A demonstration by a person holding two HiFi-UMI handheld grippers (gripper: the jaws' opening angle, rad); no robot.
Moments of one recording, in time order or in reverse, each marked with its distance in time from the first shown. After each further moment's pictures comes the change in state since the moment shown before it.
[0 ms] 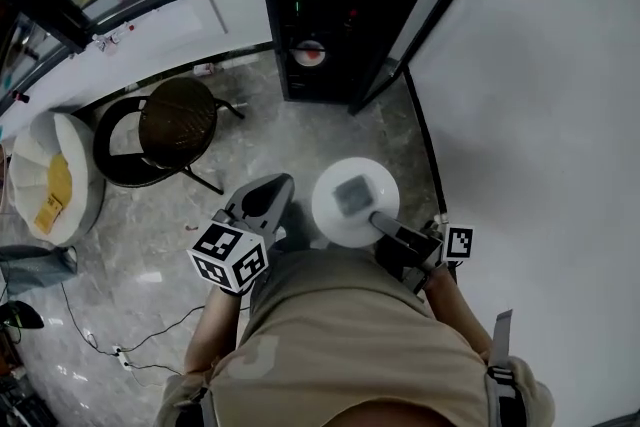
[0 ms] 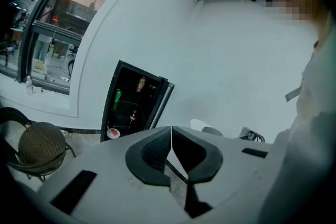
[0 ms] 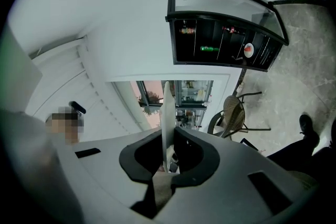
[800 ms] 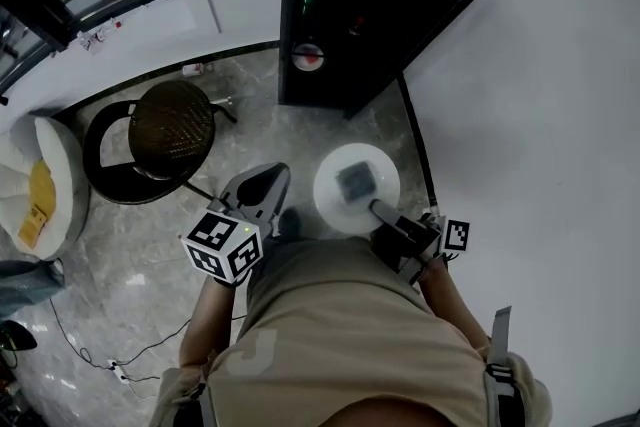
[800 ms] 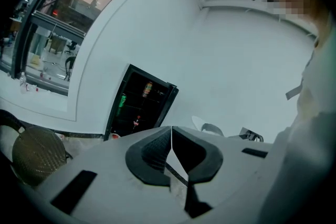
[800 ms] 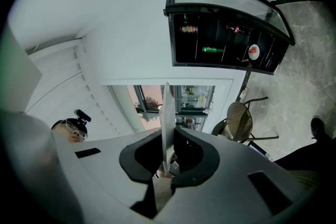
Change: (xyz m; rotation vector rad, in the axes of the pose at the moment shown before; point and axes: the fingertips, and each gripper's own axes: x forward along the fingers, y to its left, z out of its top) left arm -0.001 0.090 0.035 -0.030 -0.030 -0.065; right arm 0.088 -0.003 0.026 -0.009 -0.078 -0.010
